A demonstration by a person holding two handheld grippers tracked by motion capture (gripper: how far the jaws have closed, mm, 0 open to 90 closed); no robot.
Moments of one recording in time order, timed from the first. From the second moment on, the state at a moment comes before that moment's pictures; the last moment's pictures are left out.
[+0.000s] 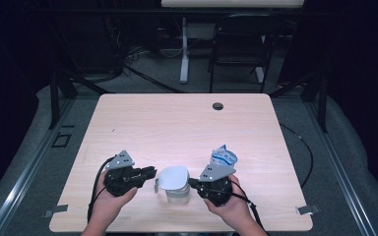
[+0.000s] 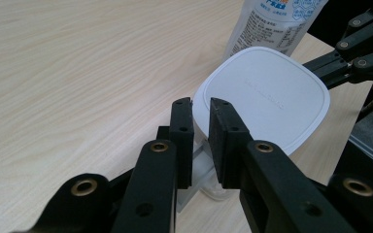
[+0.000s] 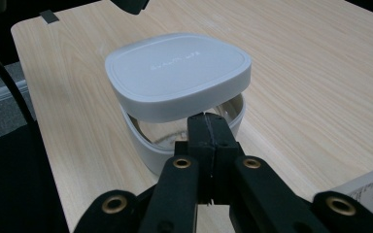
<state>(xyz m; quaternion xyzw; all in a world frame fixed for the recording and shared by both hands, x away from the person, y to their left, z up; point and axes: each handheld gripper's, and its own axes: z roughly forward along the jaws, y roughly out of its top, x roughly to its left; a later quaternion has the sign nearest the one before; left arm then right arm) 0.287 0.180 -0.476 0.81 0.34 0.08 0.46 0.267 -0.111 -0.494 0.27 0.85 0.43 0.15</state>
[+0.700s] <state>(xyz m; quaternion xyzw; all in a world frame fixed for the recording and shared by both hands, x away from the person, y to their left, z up) 0.289 0.191 -0.473 0.81 0.36 0.10 0.46 0.268 -0.106 -0.482 0.27 0.85 0.43 0.15</state>
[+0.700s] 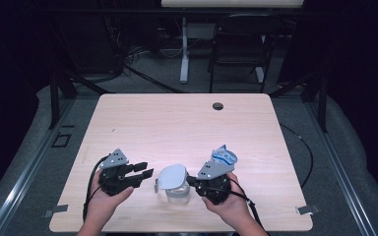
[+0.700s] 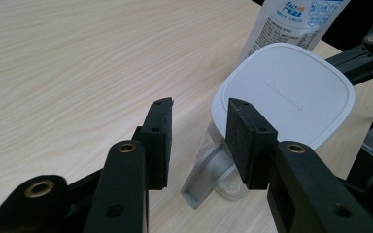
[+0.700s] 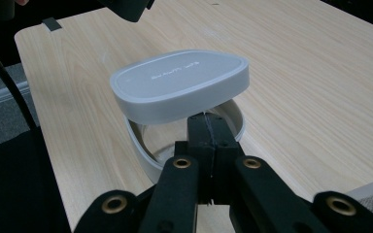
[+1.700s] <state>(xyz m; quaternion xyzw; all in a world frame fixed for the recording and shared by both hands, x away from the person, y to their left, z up) 0.291 0.206 -0.471 0.80 0.37 0.12 0.46 0.271 -0.097 -0.469 0.26 0.85 0.44 0.15</state>
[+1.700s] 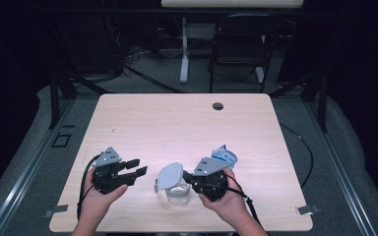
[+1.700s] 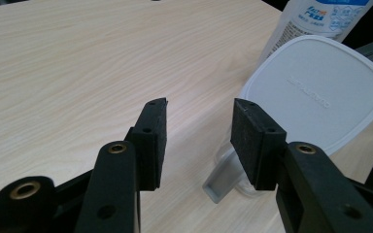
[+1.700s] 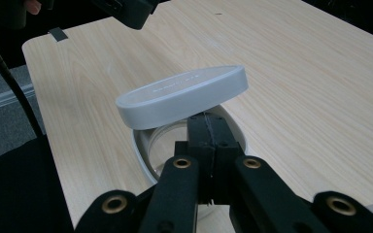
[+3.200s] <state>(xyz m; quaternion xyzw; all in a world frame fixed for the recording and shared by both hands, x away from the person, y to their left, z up) 0.293 0.209 -0.474 0.80 0.38 0.13 0.45 0.274 -0.071 -0.451 0.24 0.85 0.45 0.15</state>
